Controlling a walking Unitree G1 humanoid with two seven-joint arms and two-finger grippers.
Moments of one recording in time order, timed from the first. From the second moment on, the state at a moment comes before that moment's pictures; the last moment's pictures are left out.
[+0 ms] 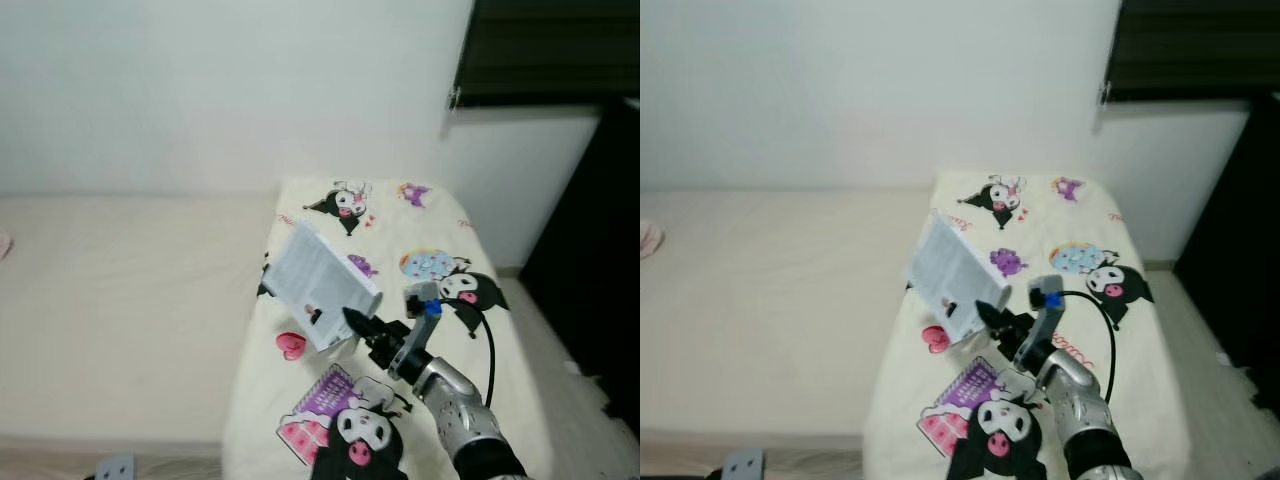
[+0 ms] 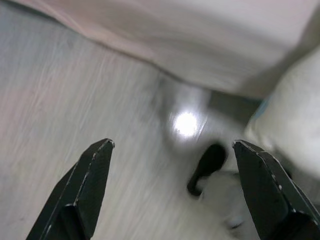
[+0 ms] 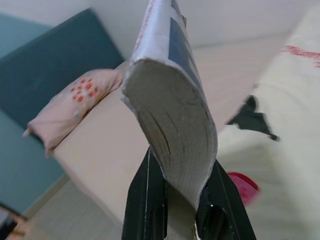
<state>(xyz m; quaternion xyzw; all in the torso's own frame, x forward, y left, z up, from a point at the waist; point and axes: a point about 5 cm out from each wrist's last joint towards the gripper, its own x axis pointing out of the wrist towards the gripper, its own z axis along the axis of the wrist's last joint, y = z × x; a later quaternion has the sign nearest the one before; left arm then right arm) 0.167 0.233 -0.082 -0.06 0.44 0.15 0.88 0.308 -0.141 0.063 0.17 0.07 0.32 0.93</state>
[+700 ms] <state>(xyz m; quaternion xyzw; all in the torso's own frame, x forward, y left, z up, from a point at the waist) 0.159 0.232 -0.086 -0.07 0.45 0.16 0.88 0.303 -0.121 0.074 0.17 0.07 0.40 0.90</state>
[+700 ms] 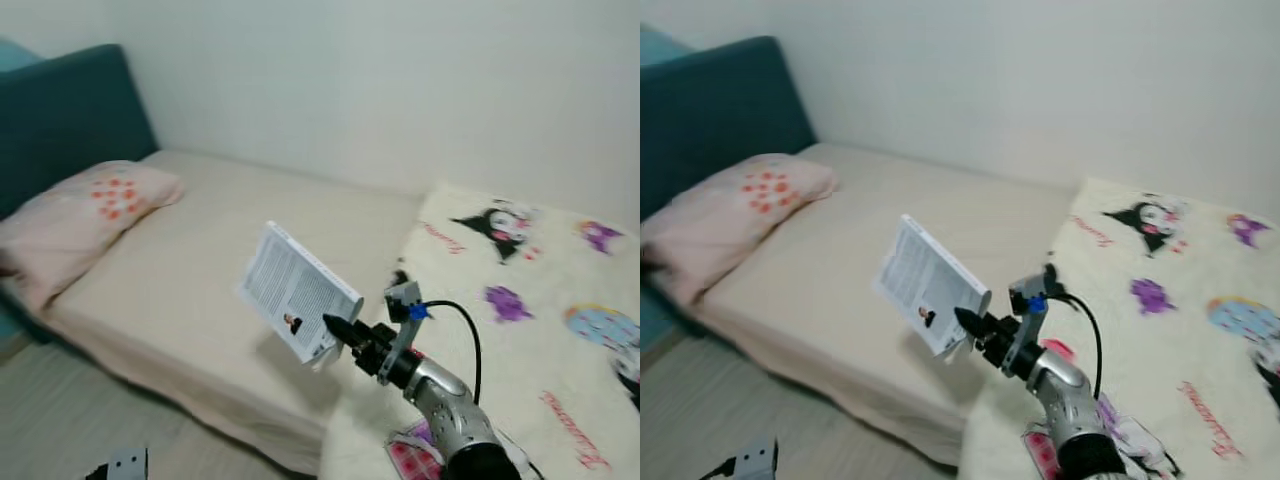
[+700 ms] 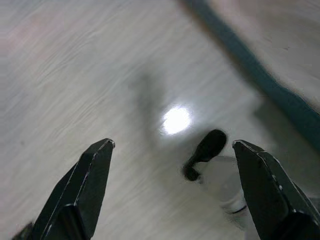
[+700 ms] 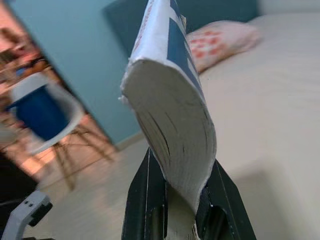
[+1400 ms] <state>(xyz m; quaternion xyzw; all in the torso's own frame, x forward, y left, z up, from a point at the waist) 0.251 0.215 -0.033 -0.07 0.28 0.10 0.95 0.297 -0.120 0.072 0.17 0.09 0.41 0.89</state>
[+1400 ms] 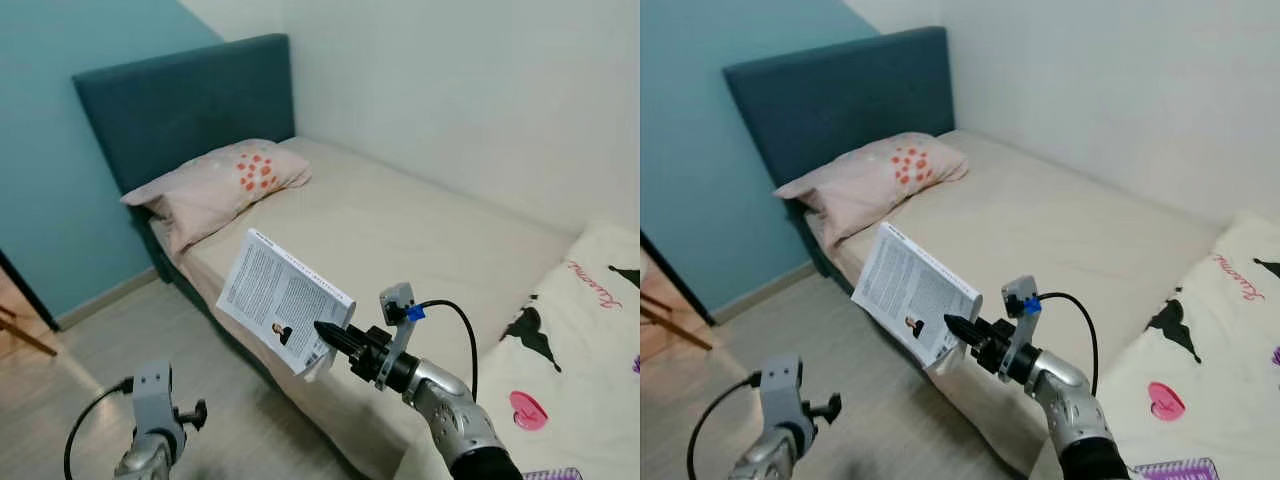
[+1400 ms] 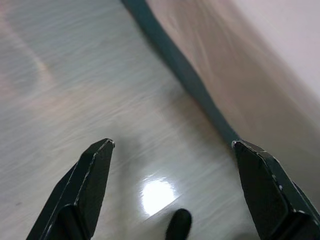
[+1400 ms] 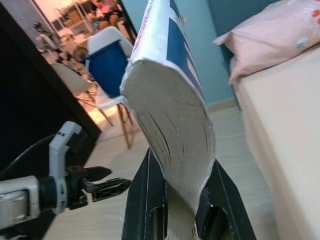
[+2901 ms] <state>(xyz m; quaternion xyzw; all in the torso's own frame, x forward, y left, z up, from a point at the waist) 0.317 0.154 0.036 -0.17 0.09 -0.02 0.98 0.321 -0.142 0.077 0.17 0.10 0.28 0.94</state>
